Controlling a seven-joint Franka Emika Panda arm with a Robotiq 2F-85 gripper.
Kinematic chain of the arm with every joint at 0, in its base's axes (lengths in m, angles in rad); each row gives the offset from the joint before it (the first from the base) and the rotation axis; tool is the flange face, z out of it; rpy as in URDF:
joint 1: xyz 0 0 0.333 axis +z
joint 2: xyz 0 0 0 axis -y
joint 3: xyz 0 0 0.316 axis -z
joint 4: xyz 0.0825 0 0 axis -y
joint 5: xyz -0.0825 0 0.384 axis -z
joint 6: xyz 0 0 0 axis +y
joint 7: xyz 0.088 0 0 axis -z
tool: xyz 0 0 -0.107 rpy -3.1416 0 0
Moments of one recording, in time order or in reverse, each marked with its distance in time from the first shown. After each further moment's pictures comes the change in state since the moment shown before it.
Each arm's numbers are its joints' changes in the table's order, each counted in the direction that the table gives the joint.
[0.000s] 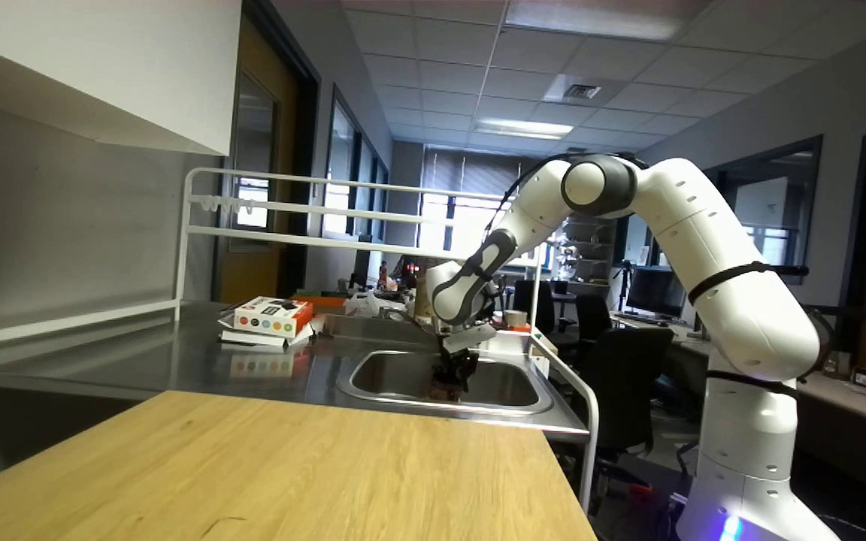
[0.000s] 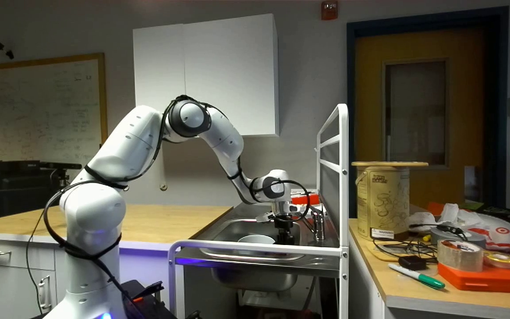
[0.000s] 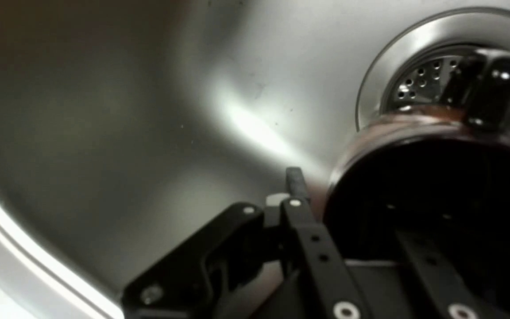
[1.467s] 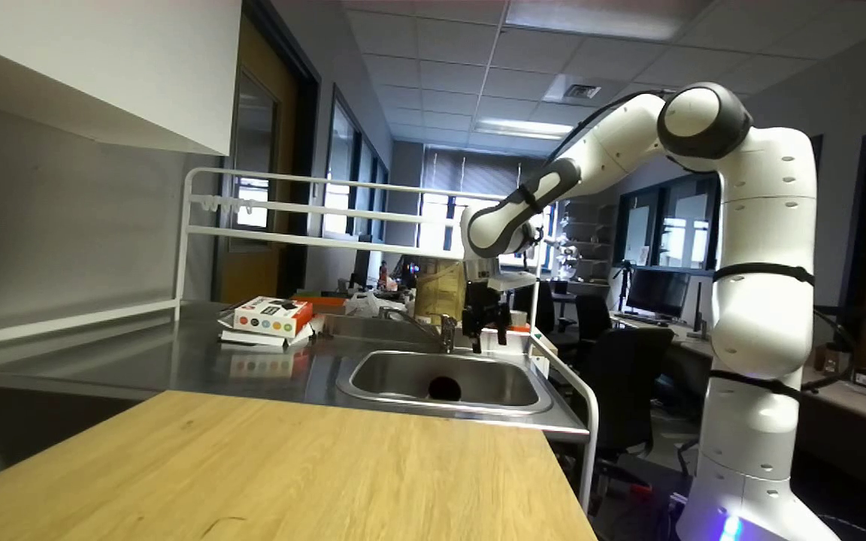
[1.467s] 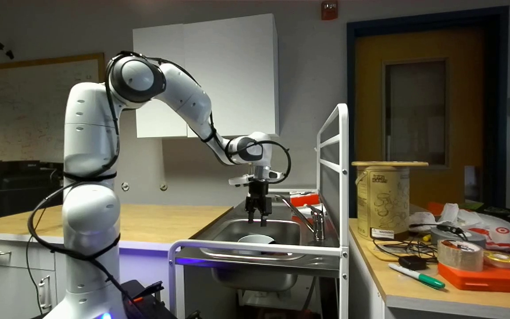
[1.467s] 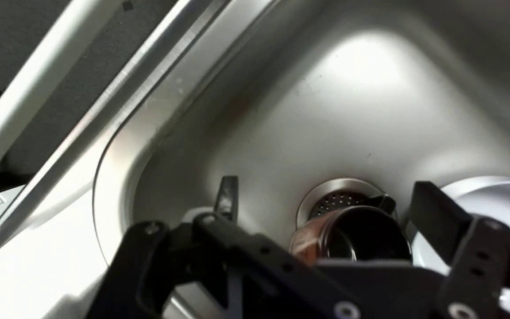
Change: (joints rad) arm -0.124 0.507 -0.168 -0.312 -0.067 0.240 -0.306
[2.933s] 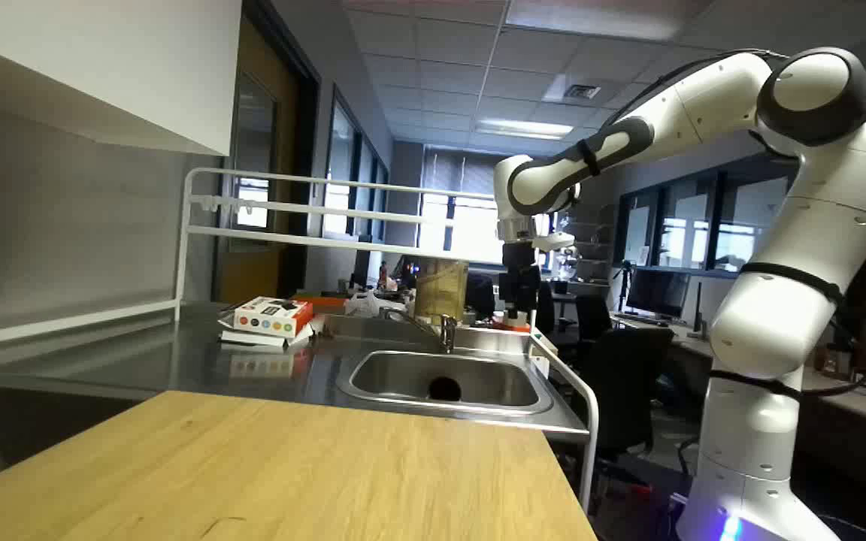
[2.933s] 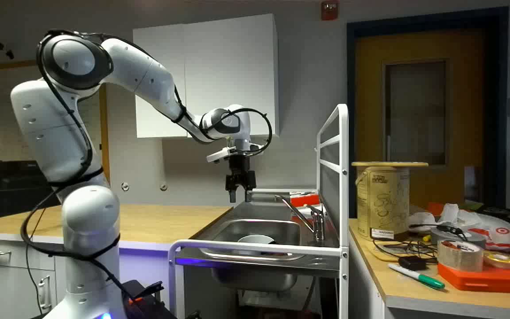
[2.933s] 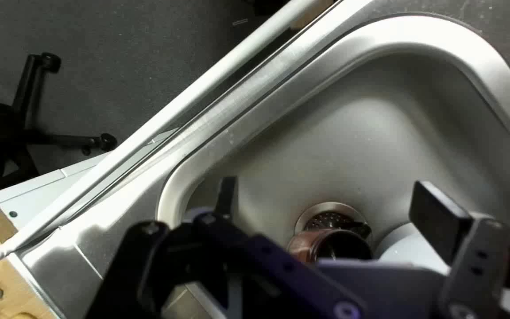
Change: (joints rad) arm -0.013 0.383 -0.035 -0.171 0.058 0.148 -0.125
